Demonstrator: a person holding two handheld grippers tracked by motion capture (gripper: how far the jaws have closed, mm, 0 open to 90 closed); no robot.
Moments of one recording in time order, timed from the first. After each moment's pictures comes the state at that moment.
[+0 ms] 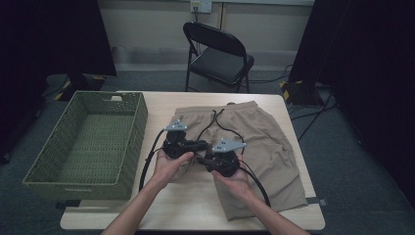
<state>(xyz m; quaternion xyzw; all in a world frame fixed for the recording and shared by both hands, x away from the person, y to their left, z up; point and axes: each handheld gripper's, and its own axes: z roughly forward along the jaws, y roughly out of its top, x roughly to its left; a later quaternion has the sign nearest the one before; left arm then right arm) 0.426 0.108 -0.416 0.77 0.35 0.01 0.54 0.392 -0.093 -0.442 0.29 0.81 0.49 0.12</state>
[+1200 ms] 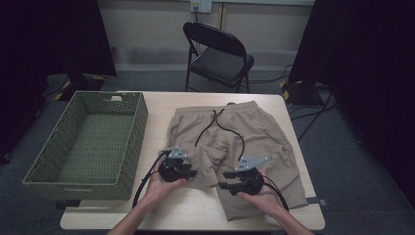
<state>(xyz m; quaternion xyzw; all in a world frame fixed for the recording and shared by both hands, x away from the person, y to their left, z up) 0.394 0.123 -0.496 0.85 0.34 0.08 0.39 0.358 -0.163 -0.467 0.26 0.86 0.44 0.06</state>
